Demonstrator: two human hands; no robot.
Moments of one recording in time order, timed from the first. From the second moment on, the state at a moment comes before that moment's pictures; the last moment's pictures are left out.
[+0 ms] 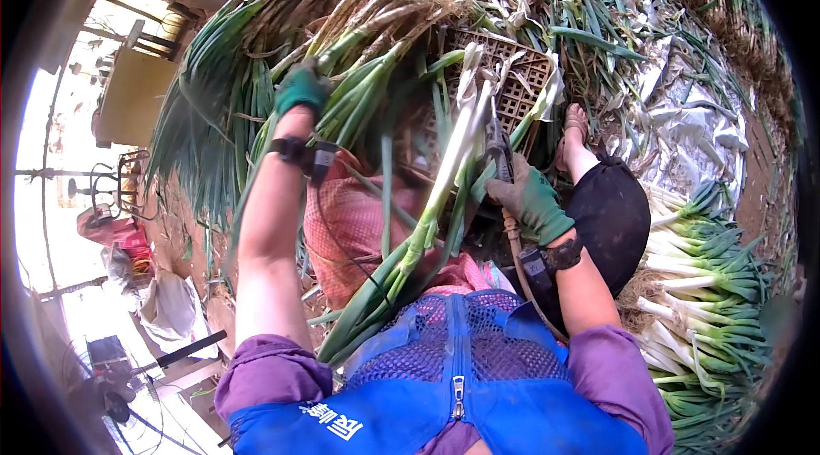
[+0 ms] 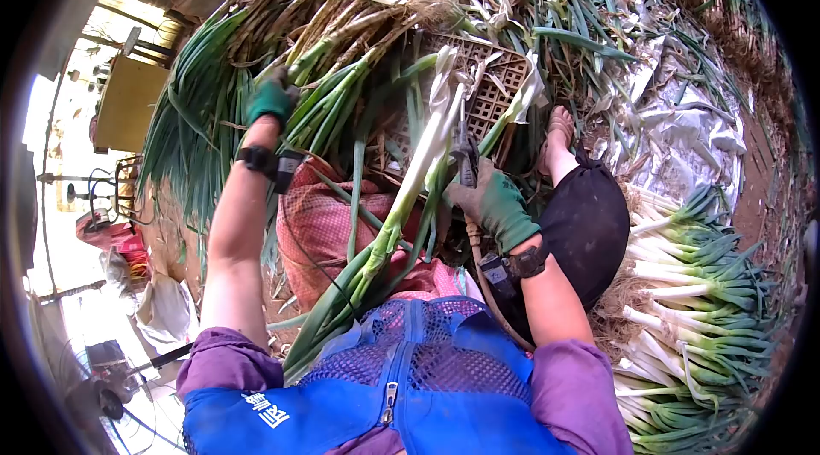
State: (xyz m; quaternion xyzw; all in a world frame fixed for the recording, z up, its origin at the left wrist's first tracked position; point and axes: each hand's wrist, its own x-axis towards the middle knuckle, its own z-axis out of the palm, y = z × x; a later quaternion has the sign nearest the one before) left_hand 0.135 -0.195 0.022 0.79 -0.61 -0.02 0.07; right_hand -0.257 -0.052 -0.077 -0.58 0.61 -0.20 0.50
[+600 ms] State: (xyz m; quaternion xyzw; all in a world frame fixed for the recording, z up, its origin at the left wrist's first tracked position) left_hand 0.039 -0.030 0.005 0.62 -0.52 -0.59 0.07; right_hand -0.257 0.046 0.006 -0.61 0.44 -0.22 0.63
